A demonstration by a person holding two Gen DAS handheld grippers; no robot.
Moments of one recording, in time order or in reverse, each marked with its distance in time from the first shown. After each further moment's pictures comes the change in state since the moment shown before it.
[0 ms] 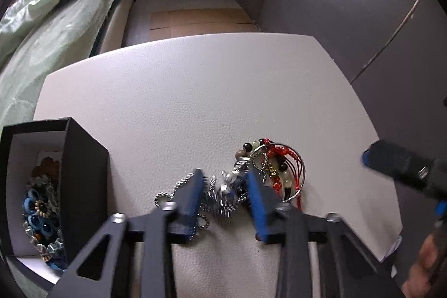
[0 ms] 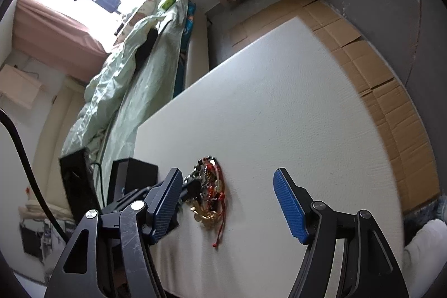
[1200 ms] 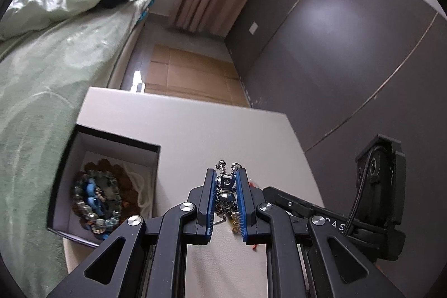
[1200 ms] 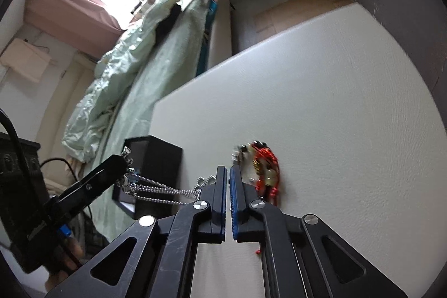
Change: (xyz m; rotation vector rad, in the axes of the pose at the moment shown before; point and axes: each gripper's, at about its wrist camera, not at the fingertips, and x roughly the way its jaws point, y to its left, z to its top) left arm -0.118 0.050 -0.014 -0.197 -0.273 -0.192; right arm 0.035 0.050 -0.015 -0.099 0.035 0.038
